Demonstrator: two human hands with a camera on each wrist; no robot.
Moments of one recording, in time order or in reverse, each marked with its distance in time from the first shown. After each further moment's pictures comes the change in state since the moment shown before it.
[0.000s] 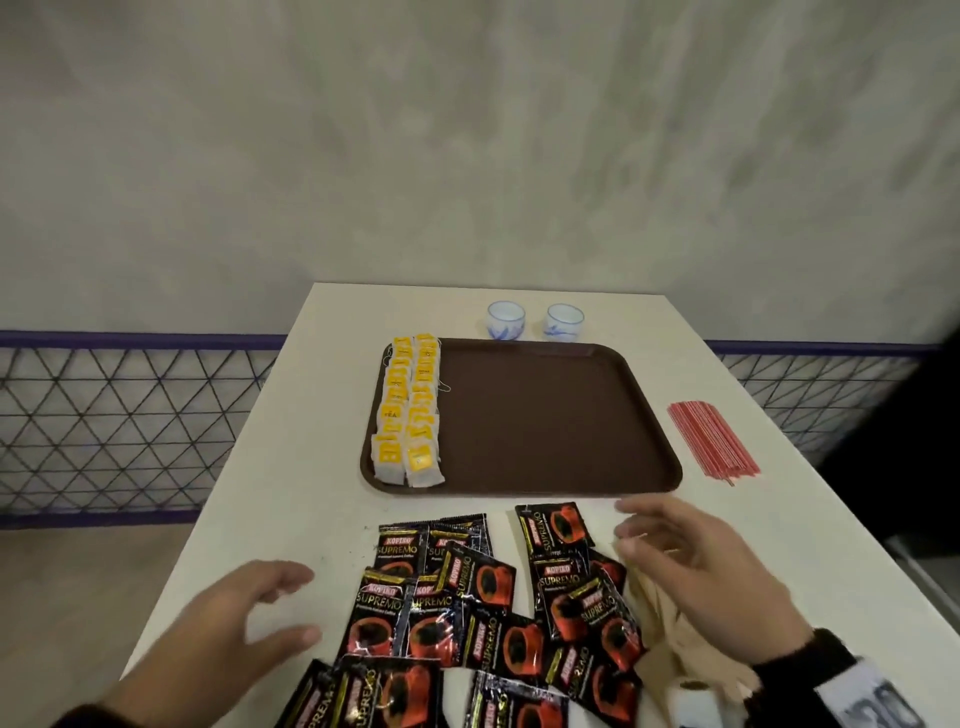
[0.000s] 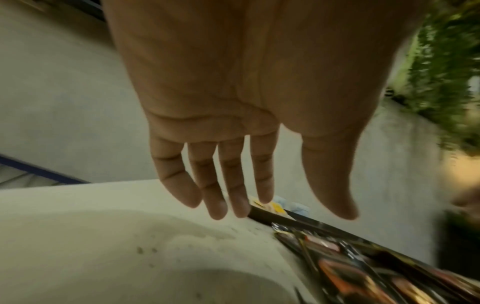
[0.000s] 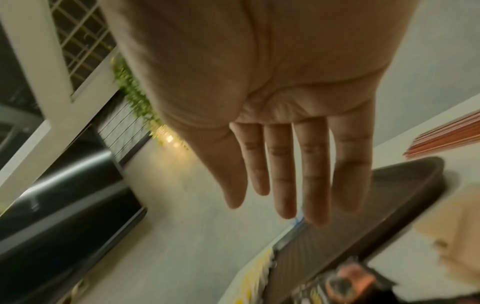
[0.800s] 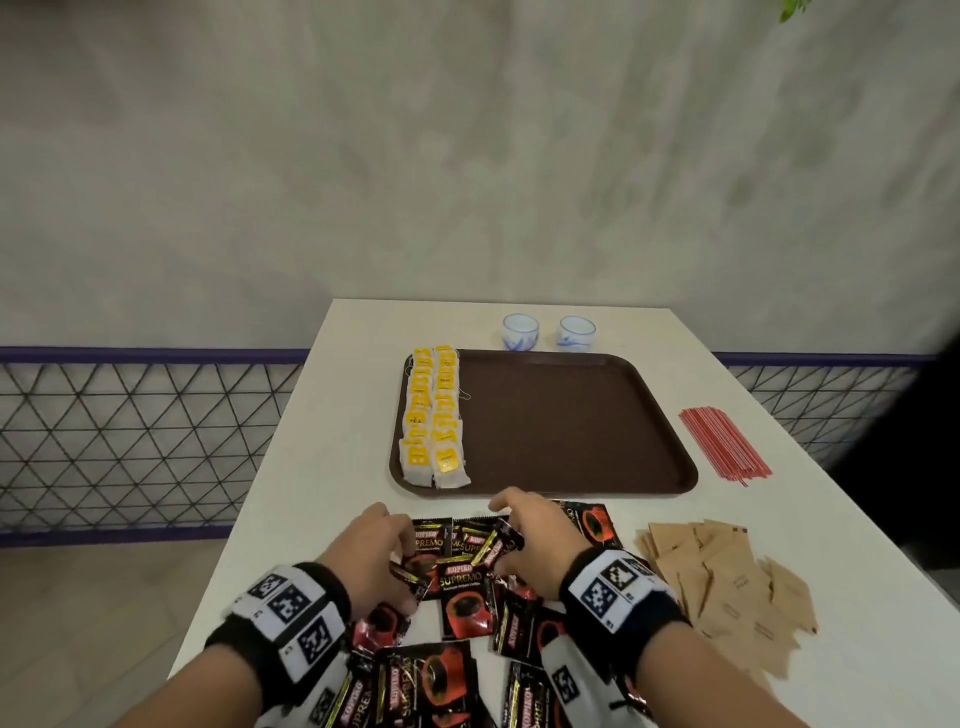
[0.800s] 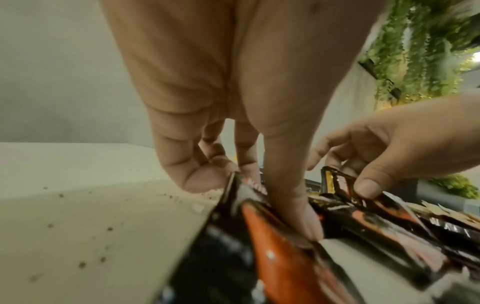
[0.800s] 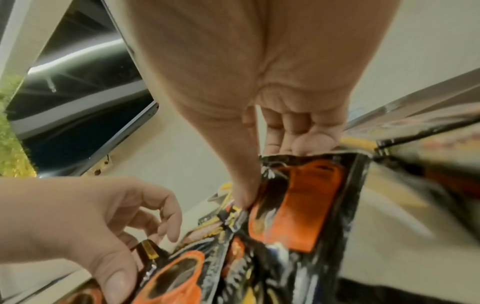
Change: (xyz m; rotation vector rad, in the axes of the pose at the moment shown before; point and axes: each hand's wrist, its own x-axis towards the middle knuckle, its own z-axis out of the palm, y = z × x) left_hand 0.071 0.043 0.028 0.336 -0.136 0.078; right_hand 0.065 -0.050 0.122 -0.302 -0.290 -0.022
